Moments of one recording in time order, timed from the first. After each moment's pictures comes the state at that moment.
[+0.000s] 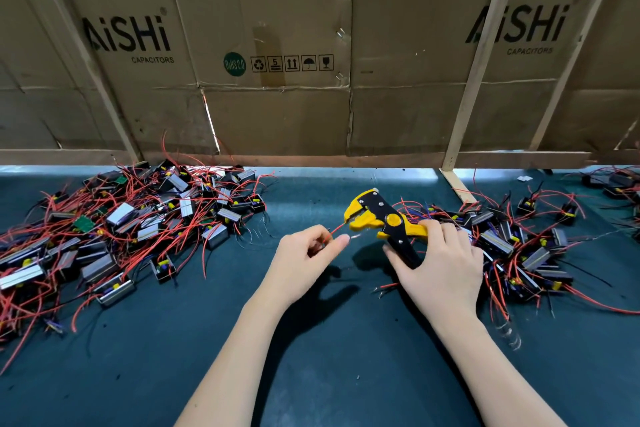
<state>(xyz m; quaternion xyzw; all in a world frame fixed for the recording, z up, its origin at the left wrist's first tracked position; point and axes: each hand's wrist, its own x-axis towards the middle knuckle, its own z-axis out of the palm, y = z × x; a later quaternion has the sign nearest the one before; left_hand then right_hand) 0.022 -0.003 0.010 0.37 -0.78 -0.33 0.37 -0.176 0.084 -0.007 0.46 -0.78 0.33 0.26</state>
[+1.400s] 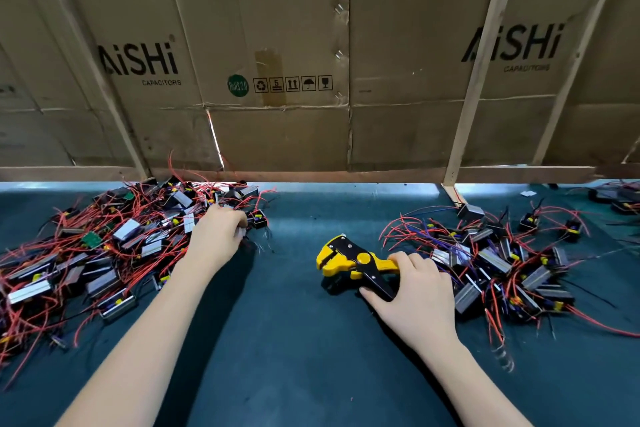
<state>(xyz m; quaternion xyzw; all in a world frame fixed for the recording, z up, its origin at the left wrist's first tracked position) 0.106 -0.105 0.046 0.55 -0.82 0.06 0.15 -0.159 0.086 -0.009 0.55 -0.79 0.26 0.10</state>
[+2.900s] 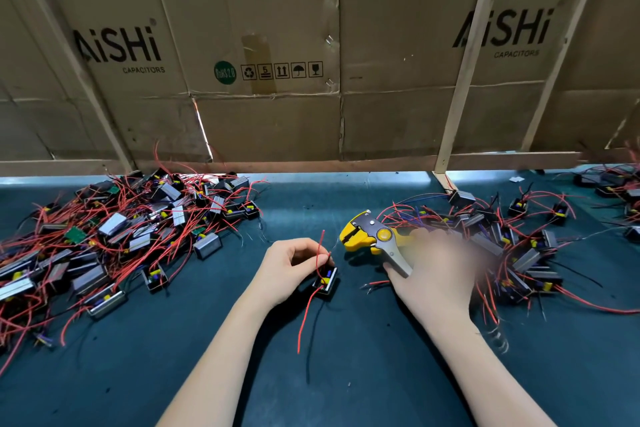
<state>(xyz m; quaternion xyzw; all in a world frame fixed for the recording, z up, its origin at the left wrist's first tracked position) 0.029 -0.018 0.000 0.32 -0.75 -0.47 0.33 -0.182 0.083 -0.012 0.47 -0.79 0.27 0.28</state>
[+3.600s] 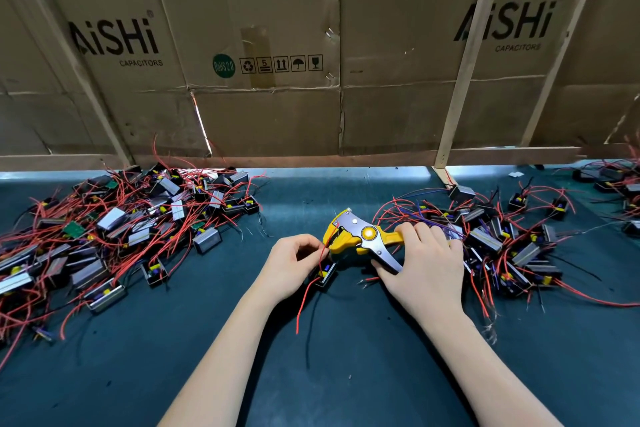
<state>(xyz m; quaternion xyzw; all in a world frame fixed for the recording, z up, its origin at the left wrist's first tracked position) 0.020 -0.020 -0.004 0.39 -0.75 -0.43 0.32 -0.172 0.084 -0.006 0.53 -0.75 0.26 0.29</state>
